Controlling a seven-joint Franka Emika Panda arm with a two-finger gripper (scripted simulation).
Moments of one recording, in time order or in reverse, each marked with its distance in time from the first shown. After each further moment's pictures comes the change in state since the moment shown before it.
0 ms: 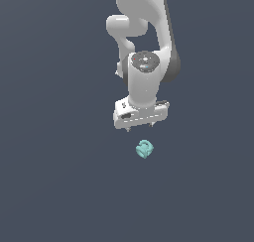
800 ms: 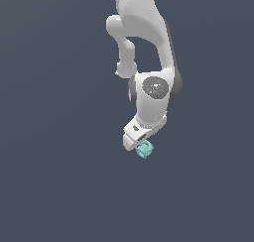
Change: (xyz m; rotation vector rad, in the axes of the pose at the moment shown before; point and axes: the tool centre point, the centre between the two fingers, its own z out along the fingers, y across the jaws) arm 0.033 -0.013 0.054 -0.023 -0.018 -0.447
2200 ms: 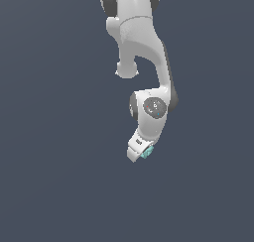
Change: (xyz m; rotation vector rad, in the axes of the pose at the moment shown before) arm 0.011 -0.001 0.067 -0.003 -0.005 -0.158
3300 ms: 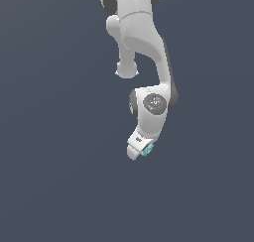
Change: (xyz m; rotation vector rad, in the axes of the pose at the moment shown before) arm -0.003 -0.002 -0.009 -0.001 0.001 0.000
